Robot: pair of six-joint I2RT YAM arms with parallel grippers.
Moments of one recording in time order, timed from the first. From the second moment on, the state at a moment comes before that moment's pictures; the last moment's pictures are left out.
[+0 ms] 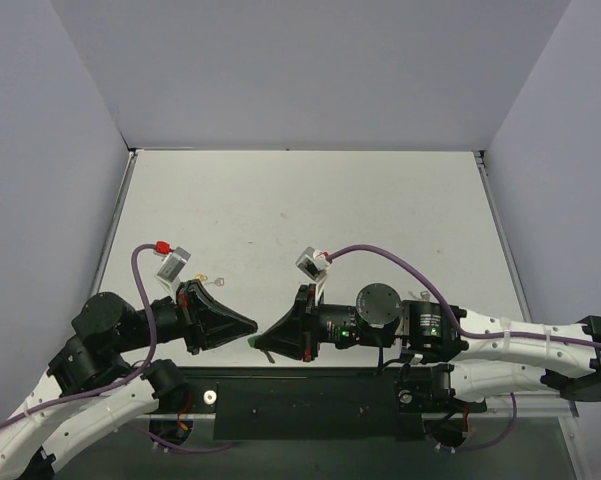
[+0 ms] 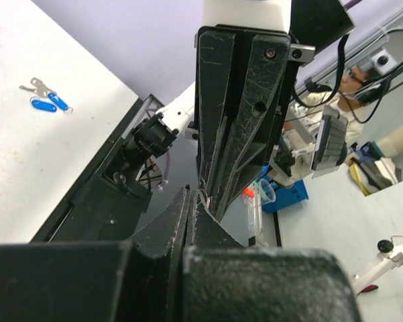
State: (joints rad) left arm -0.89 0.39 0.81 -0.32 0.43 -0.88; right arm 1.42 1.04 1.02 -0.07 0.00 0.72
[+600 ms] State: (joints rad) left arm -0.89 0.51 0.91 -0.48 0.60 -0.69; right arm 1.43 1.09 1.06 -0.12 -0.08 0.73
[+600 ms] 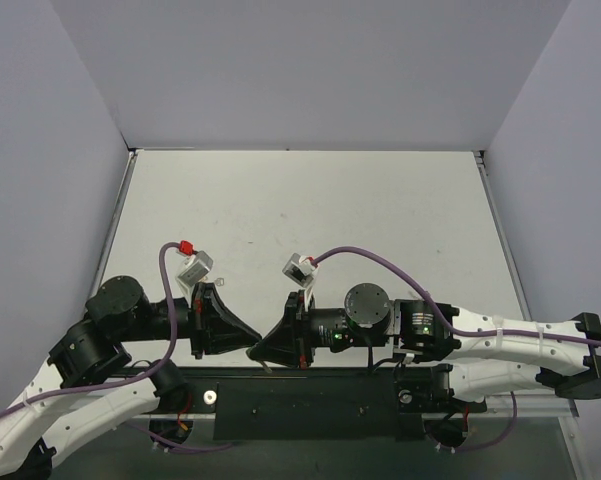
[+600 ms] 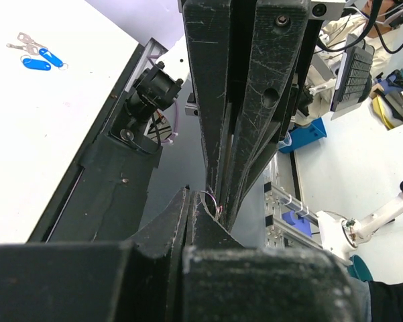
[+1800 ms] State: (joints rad) left arm -0.89 0.44 0.94 -0.46 0.49 -0.73; right arm 1.45 1.09 1.06 -0.06 -0.03 0.72
